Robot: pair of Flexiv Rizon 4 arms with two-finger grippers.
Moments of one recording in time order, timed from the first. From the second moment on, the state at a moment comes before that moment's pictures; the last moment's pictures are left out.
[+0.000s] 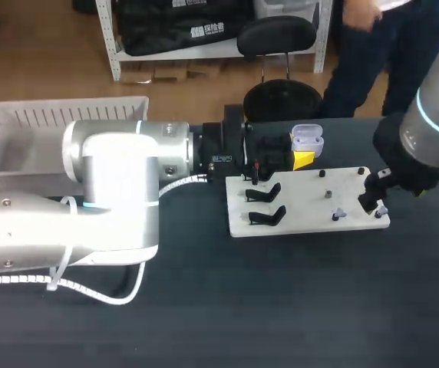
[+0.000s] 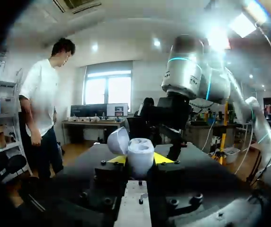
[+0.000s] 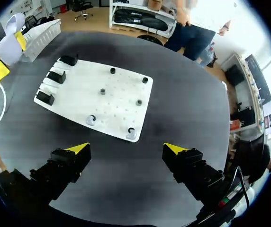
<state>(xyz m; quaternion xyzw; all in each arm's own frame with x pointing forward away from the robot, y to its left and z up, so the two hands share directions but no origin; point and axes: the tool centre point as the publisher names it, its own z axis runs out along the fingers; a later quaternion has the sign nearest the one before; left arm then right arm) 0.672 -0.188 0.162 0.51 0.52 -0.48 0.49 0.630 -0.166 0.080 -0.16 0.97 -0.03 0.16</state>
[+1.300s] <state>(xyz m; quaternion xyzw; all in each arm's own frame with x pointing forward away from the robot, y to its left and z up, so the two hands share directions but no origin) 0.672 -0.188 0.163 0.51 0.52 -0.48 0.49 0.653 -0.176 0.021 -0.17 0.97 -0.08 0.13</state>
